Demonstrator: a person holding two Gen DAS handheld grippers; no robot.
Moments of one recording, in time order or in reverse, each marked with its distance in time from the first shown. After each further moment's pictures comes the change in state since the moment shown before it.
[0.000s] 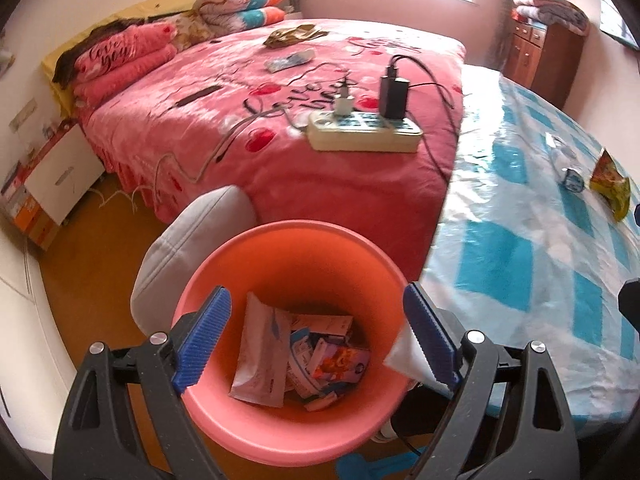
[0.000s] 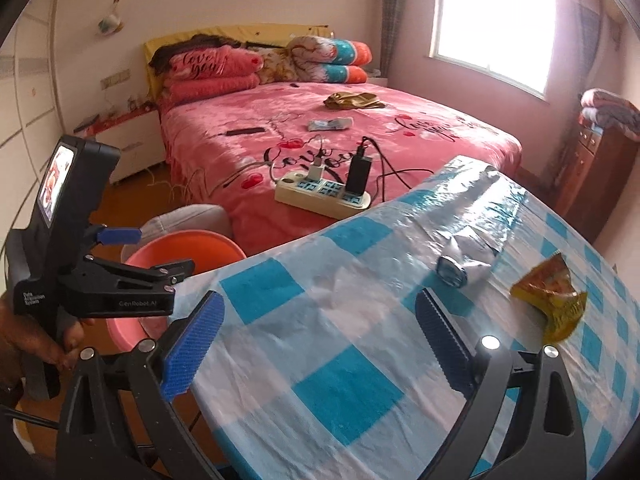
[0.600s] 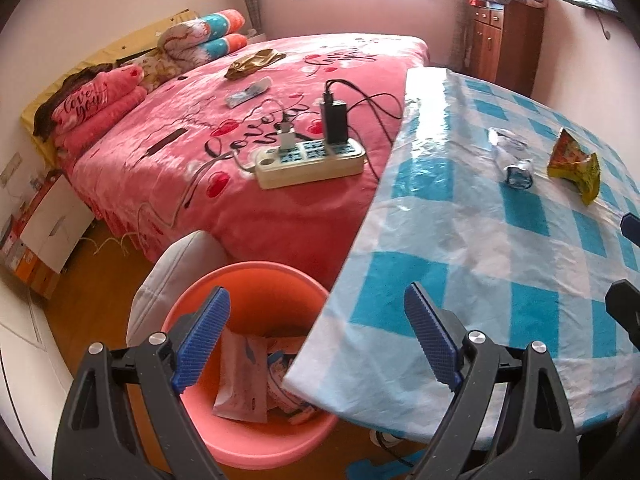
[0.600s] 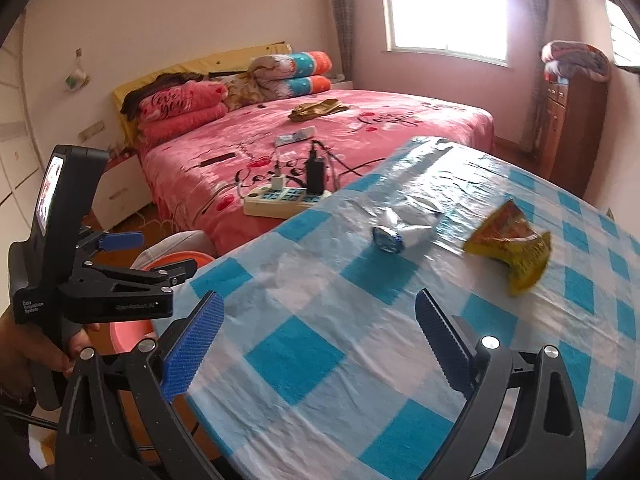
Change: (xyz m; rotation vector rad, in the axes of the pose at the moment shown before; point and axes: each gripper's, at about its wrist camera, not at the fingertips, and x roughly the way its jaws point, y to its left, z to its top) left arm -0.031 -0.064 0.017 0.143 -0.055 -0.020; right arm -0.033 -0.056 -0.028 0.191 -0.049 -0.015
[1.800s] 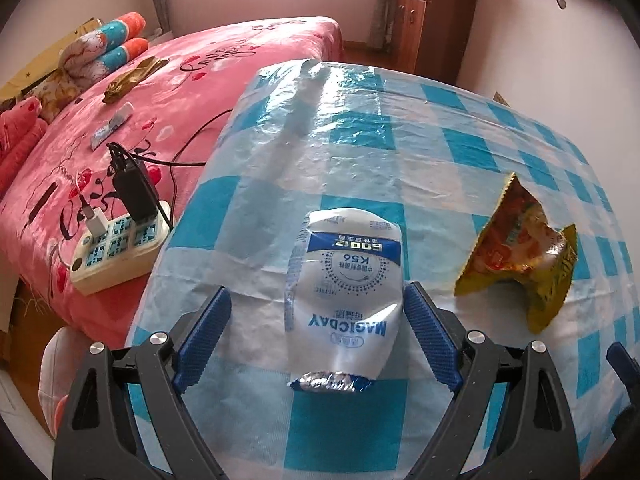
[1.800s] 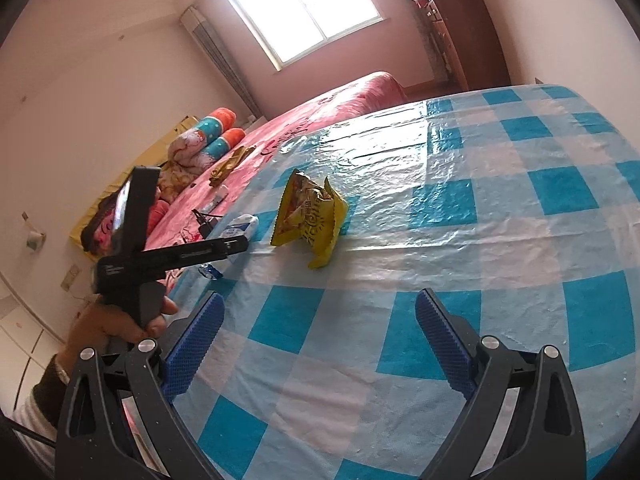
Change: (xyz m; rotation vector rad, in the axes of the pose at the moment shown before) left arm 0.097 -0.171 0.116 0.131 0.068 -0.241; right arm -0.040 -0.186 -0.054 0.522 -0.103 -0.008
